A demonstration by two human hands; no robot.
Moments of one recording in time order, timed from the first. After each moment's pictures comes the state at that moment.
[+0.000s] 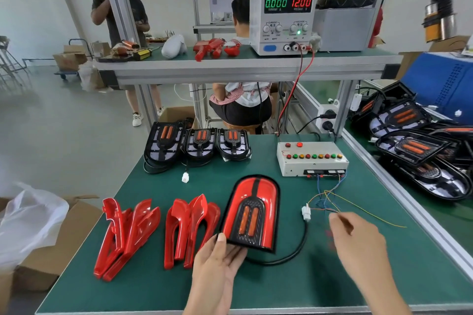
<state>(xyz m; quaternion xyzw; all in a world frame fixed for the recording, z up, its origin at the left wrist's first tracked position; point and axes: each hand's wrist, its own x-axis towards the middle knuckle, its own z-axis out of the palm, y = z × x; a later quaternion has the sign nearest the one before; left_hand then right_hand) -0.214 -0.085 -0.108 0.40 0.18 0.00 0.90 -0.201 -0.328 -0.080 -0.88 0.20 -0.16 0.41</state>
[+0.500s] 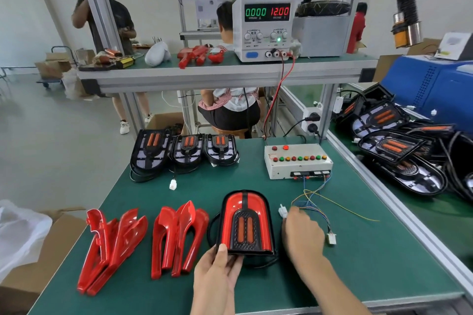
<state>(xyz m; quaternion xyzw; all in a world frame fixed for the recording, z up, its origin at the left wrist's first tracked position) -0.217 -0.110 -0.103 0.43 0.29 0.00 0.85 -0.151 -0.276 -0.099 -0.98 0.17 -0.03 0.08</state>
